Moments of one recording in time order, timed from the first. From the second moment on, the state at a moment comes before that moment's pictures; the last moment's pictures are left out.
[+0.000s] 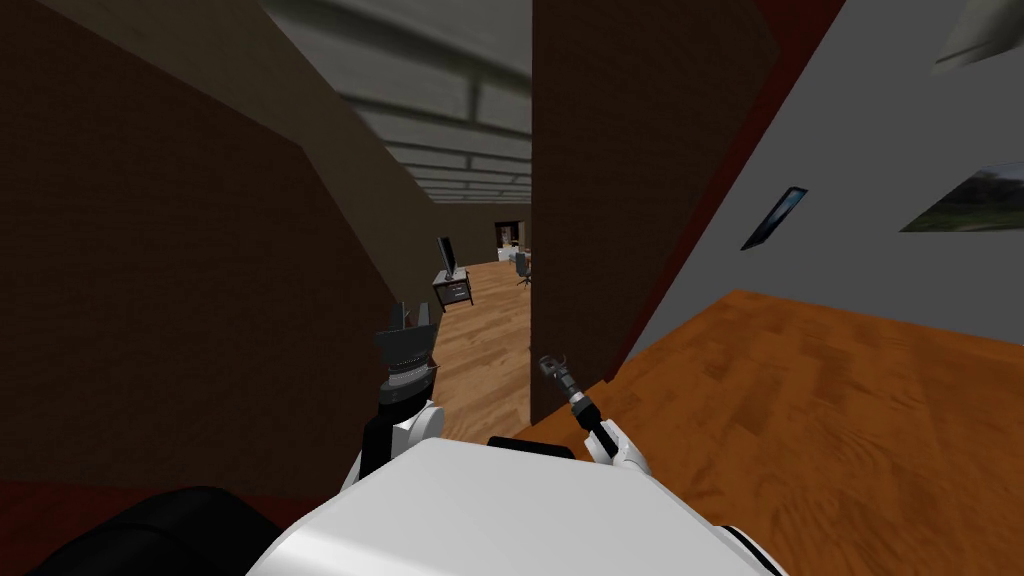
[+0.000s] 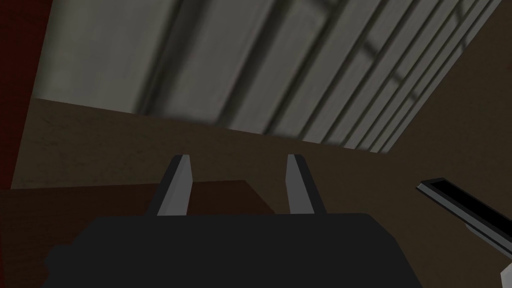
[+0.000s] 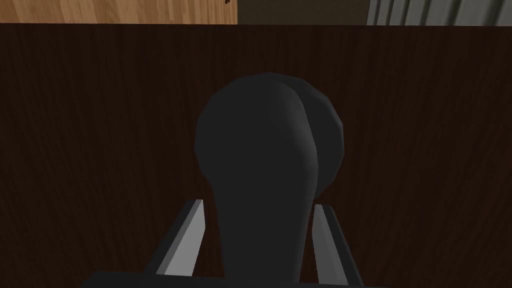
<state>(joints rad) -0.15 -0.11 0.08 -0.62 0.45 -0.92 -0.42</state>
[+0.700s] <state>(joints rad) -0.14 -0.11 0.07 -0.63 0.45 -0.90 -0.41</state>
